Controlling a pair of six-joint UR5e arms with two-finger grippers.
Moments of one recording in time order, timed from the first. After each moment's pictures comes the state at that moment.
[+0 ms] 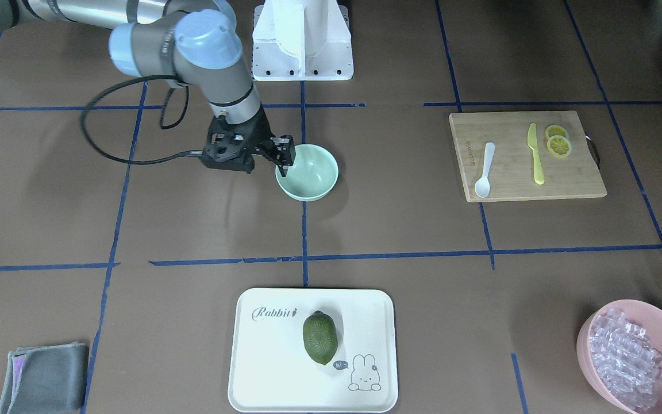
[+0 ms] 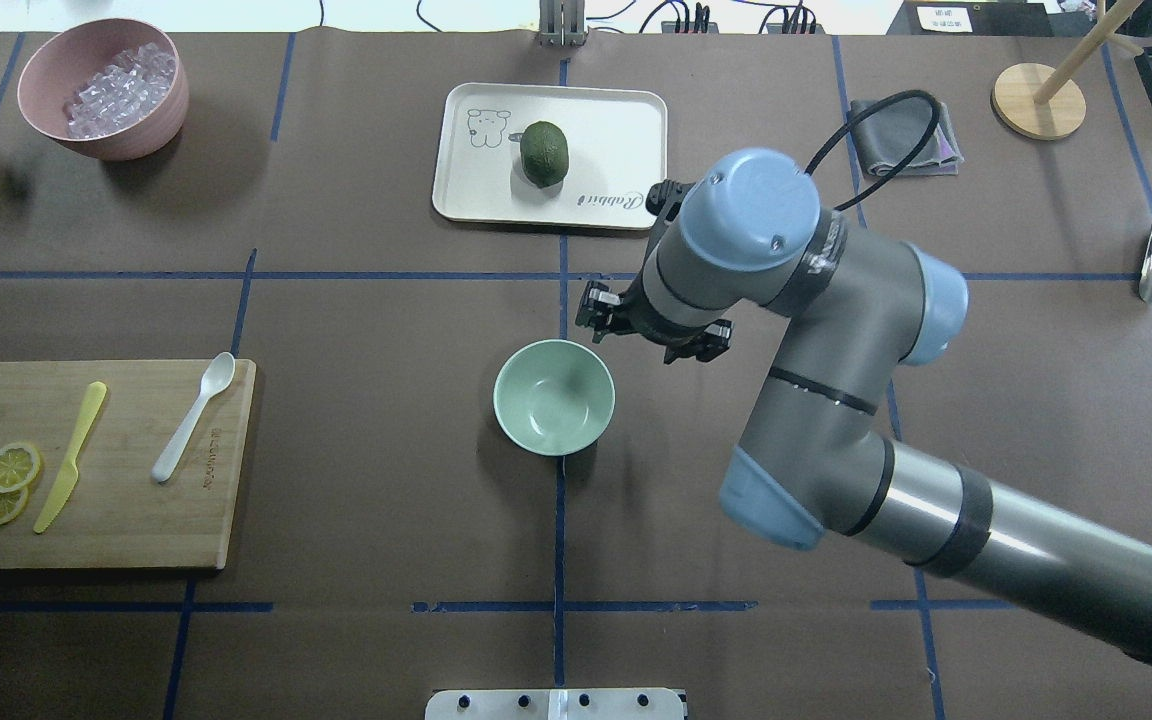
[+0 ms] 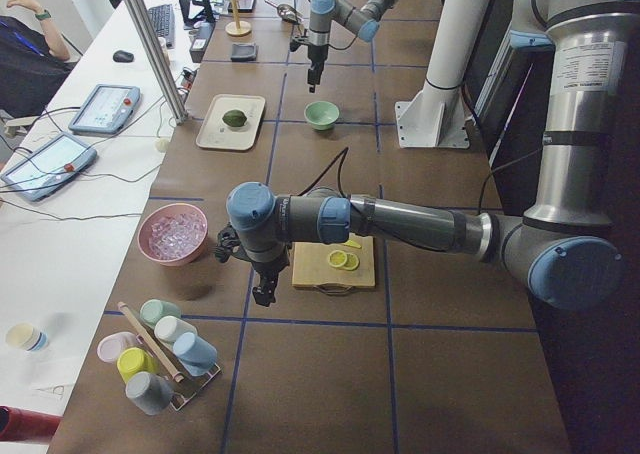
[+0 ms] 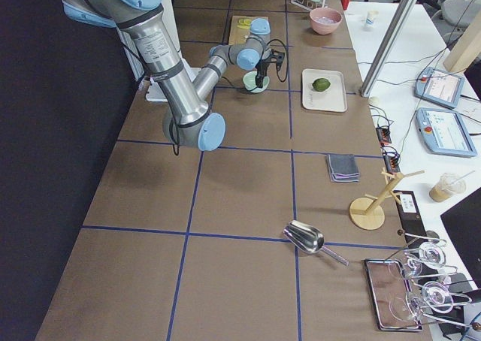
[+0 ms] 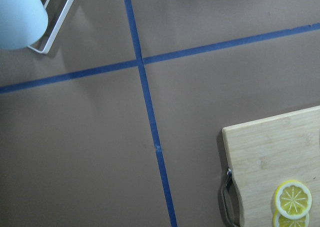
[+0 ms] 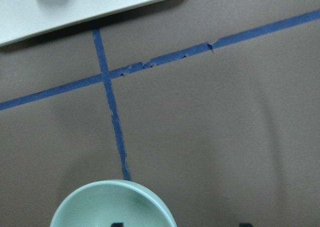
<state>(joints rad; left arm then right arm) -1.53 -1.59 -1.70 -1.46 -2.39 0.24 0.63 -0.93 1.74 -1.51 1.98 1.41</state>
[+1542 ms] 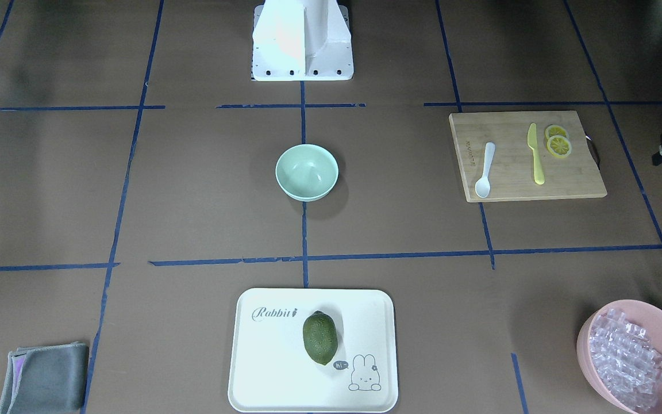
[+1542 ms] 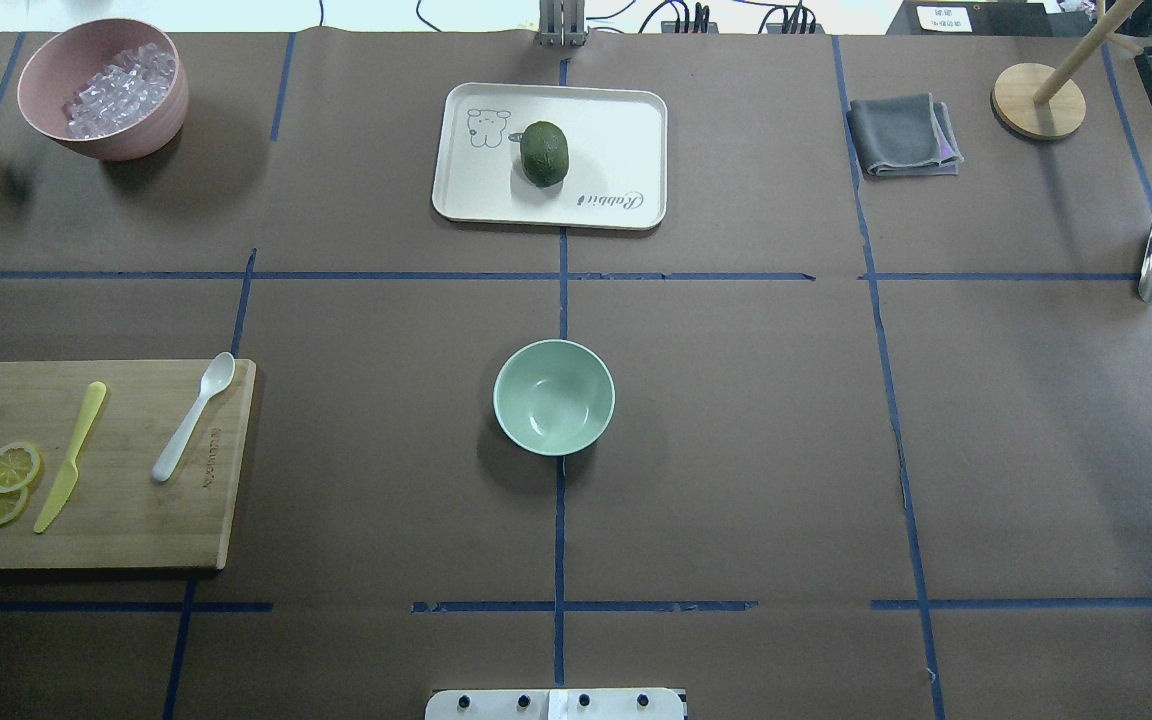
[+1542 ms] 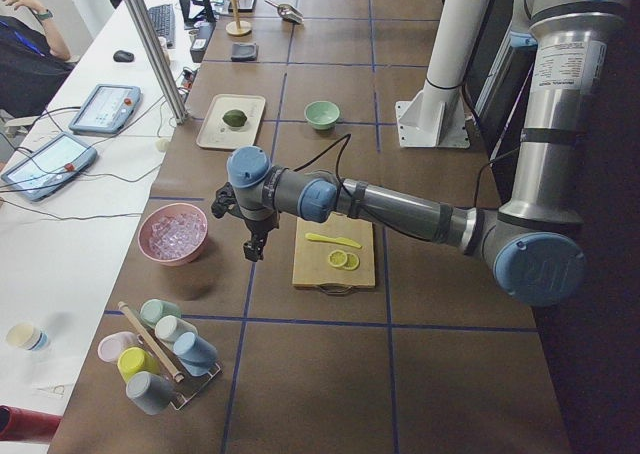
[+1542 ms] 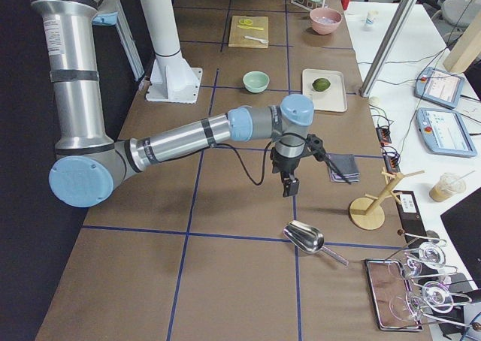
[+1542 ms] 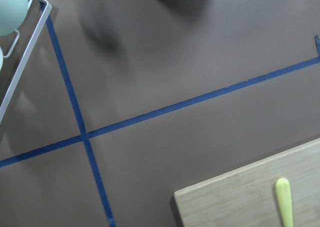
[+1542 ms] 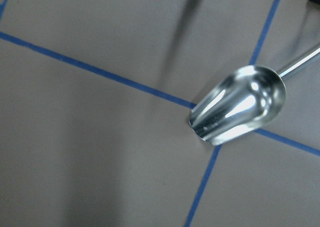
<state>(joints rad) -1.36 -1.65 -1.73 -1.62 -2.41 -0.01 1.48 -1.57 1.83 -1.79 2.25 -0.25</state>
